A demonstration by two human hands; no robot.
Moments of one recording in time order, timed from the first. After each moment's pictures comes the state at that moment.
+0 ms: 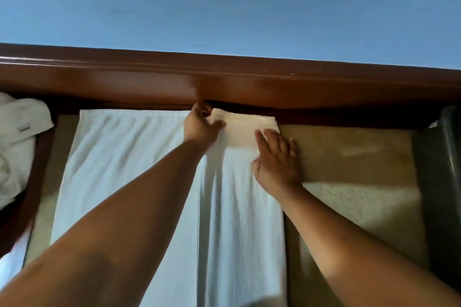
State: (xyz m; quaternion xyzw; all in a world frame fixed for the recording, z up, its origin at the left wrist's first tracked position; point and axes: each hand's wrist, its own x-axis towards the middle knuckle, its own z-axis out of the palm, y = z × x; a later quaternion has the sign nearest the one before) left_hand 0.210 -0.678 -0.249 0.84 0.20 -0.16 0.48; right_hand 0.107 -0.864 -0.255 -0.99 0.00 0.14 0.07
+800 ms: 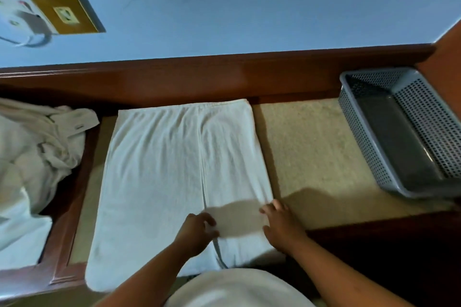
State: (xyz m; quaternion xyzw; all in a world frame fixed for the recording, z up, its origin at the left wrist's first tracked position) left_hand -0.151 -0.584 -0.211 0.88 -0.01 -0.39 0.27; right_hand -0.204 -0.841 -0.202 -0.94 0.07 0.28 0.17
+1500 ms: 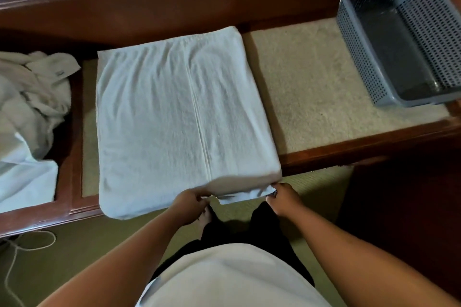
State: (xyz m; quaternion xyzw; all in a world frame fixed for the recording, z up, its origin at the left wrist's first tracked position) left_hand -0.251 -0.536 -0.228 0.87 -0.03 -0.44 0.23; right_hand -0.340 -0.817 -0.274 -0.83 0.30 0.37 0.30
